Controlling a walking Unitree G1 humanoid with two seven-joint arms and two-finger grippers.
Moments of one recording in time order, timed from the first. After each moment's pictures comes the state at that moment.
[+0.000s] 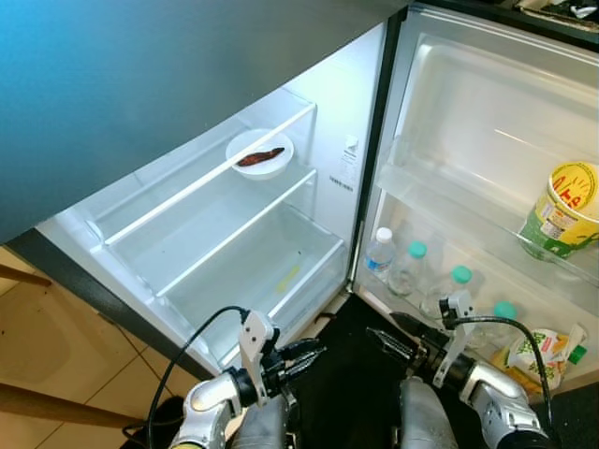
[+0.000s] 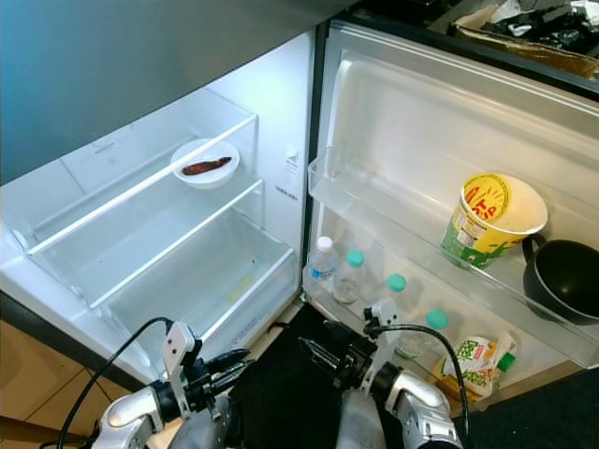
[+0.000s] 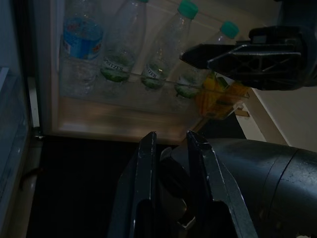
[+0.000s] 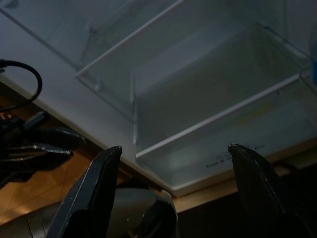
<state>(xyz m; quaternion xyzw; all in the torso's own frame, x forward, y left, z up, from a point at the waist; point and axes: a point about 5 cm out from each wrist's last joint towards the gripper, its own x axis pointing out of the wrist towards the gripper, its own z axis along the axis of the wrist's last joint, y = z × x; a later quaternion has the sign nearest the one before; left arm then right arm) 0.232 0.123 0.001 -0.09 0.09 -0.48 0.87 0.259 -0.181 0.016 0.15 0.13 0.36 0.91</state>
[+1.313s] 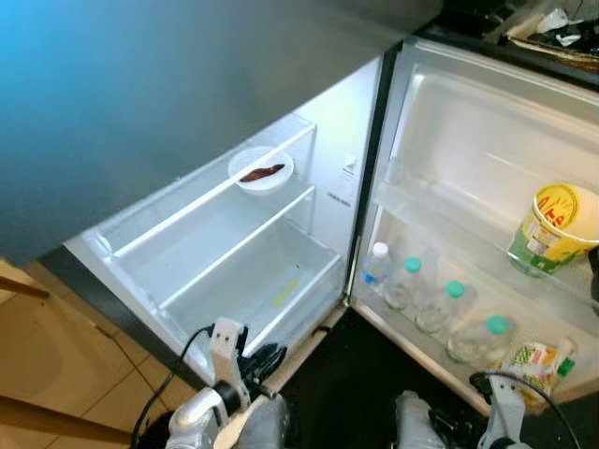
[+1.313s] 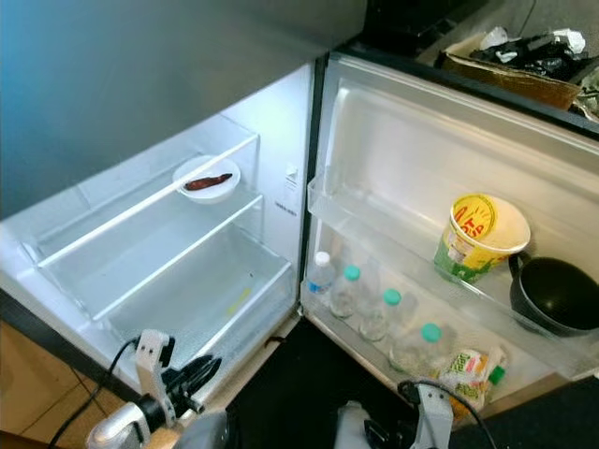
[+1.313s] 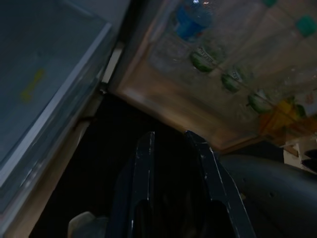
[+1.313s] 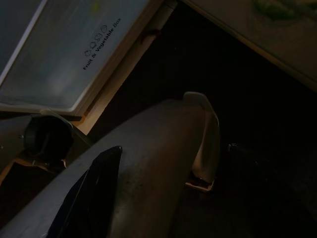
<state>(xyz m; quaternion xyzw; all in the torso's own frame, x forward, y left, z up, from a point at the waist) 0.224 0.160 -0.034 -0.16 0.21 -0.27 0.93 0.175 -0.245 -0.065 0.13 0.38 0.06 0.91</state>
